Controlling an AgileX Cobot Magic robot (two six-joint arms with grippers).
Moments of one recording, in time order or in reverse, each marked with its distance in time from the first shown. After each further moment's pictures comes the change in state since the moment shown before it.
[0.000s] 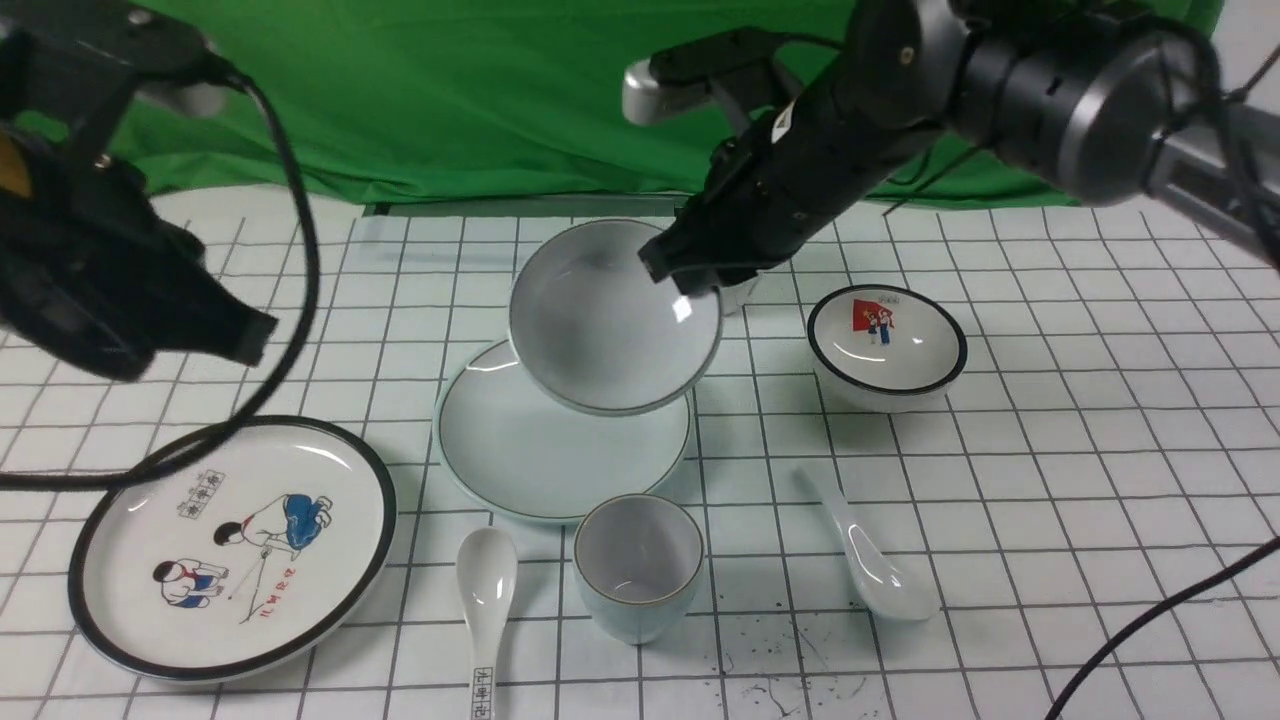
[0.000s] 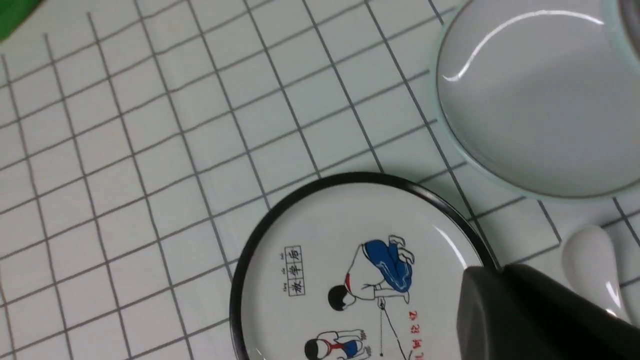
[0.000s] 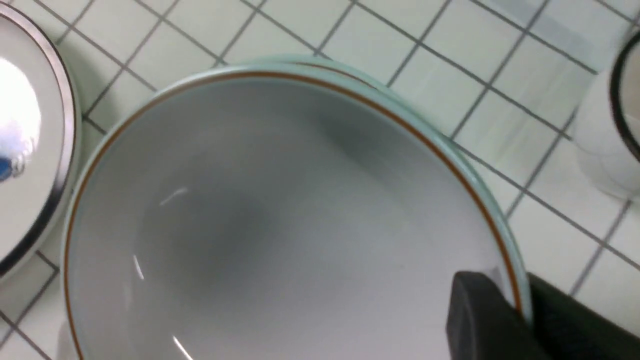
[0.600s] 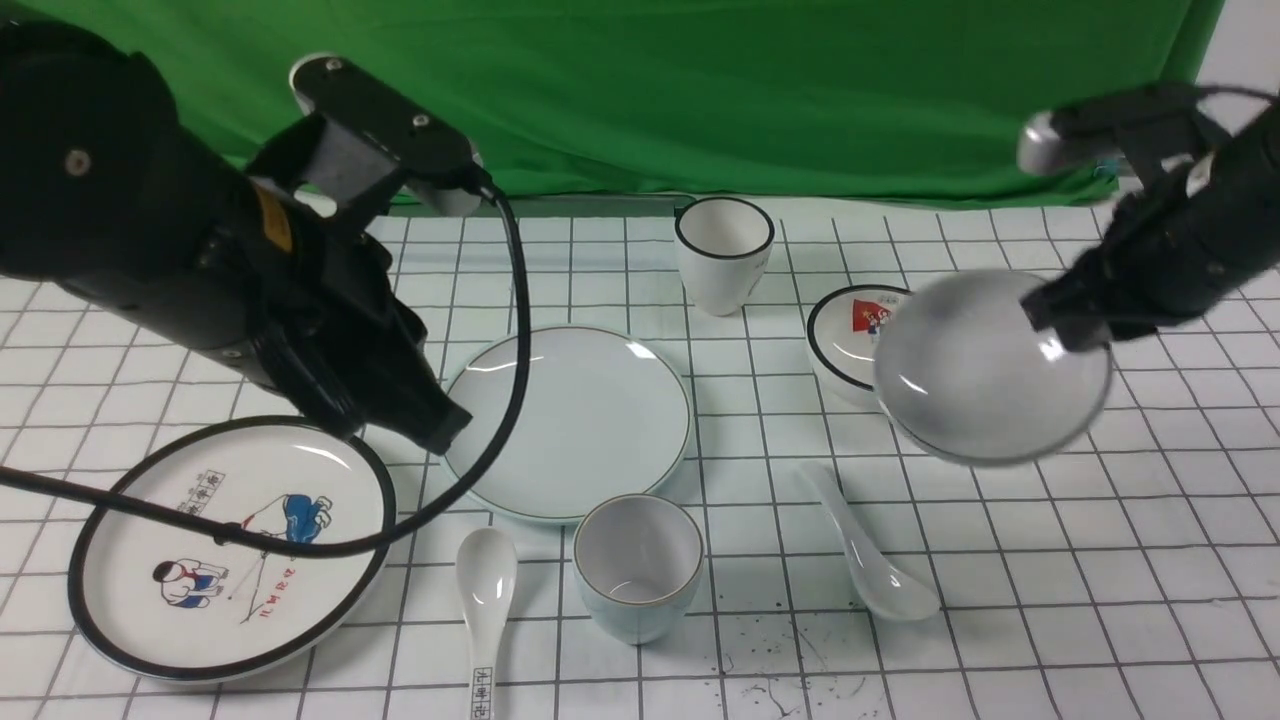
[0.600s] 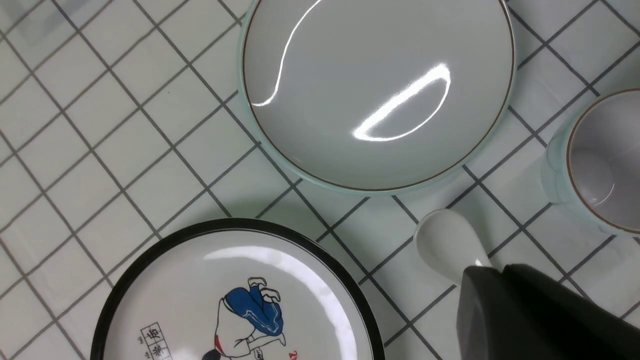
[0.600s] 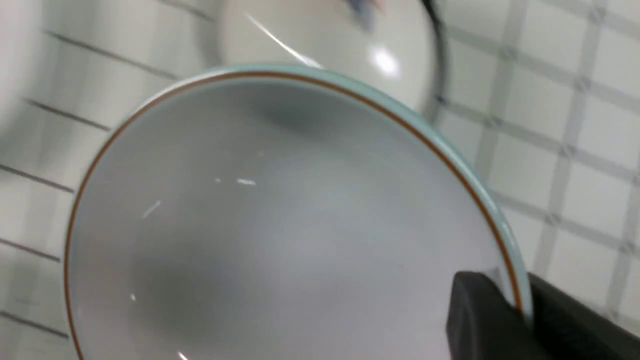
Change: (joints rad) right arm -0.285 -0.452 0.491 -0.182 0.029 0.031; left arm -0.220 0.195 -0.065 -0.091 0.030 0.142
